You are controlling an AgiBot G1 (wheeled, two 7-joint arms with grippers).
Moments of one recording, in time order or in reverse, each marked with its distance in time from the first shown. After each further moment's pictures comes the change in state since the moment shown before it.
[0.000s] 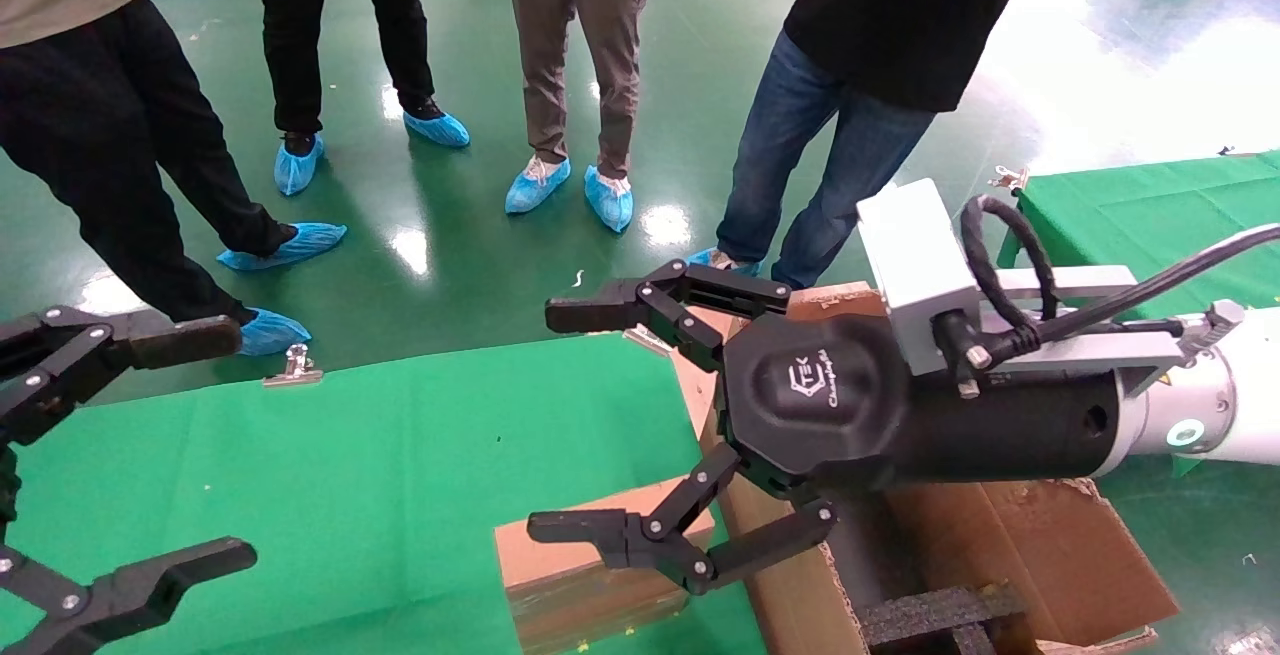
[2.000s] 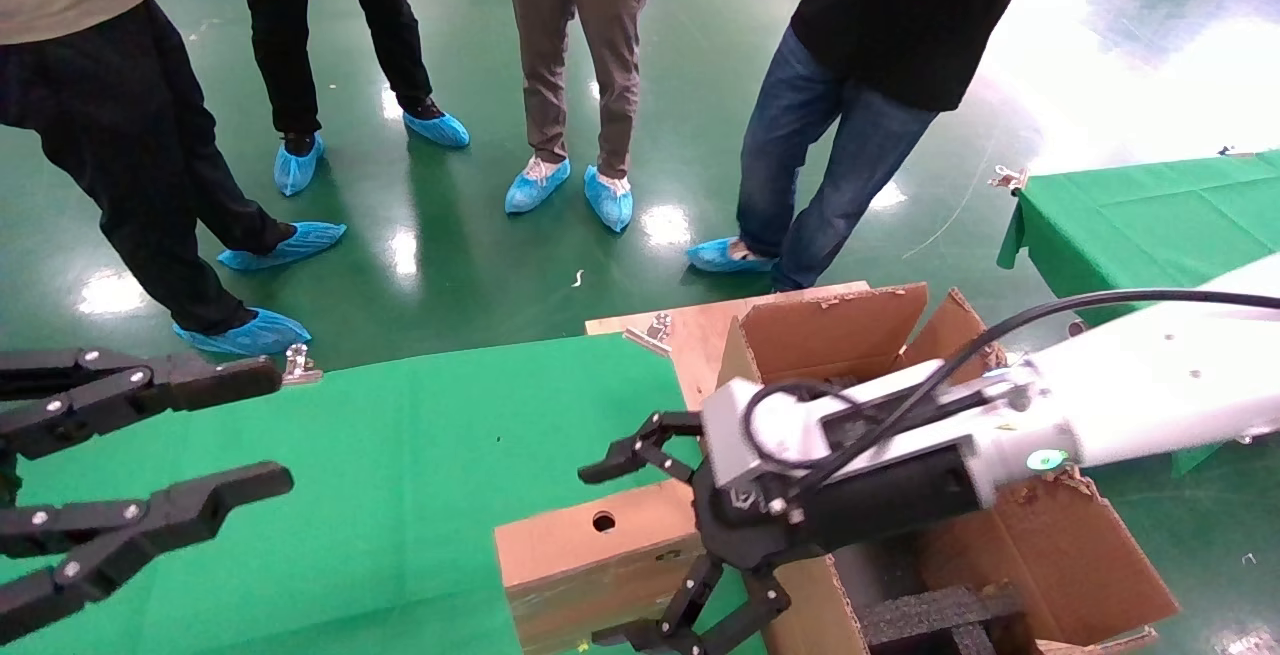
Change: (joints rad) left arm 0.000 0.000 0.000 0.000 0.000 0.000 0.000; right arm 0.214 -0.083 -0.280 -0.128 -0.396 -0.086 -0.042
